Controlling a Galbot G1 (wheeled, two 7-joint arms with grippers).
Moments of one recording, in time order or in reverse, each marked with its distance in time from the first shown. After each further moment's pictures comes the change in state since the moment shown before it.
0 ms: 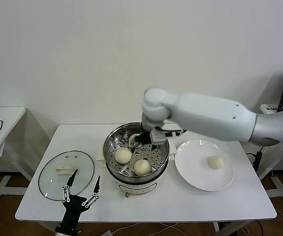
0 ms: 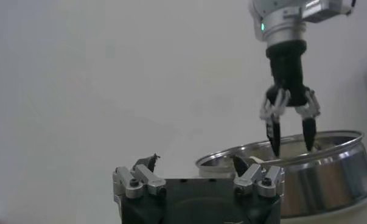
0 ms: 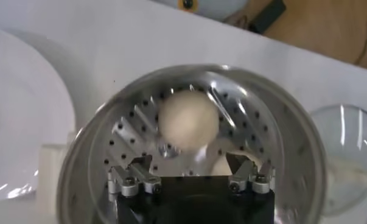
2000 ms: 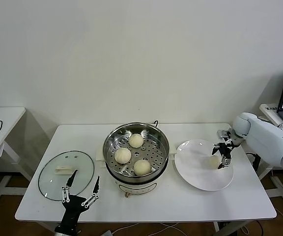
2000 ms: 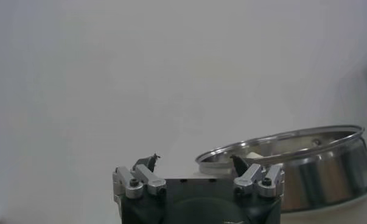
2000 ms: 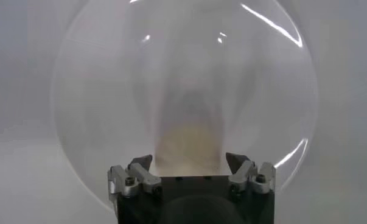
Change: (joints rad) left arm 0.000 -0.002 -0.010 0.008 0.006 0.008 -0.002; right arm -0.388 -0.180 0.069 -0.794 0.312 -0.504 0.020
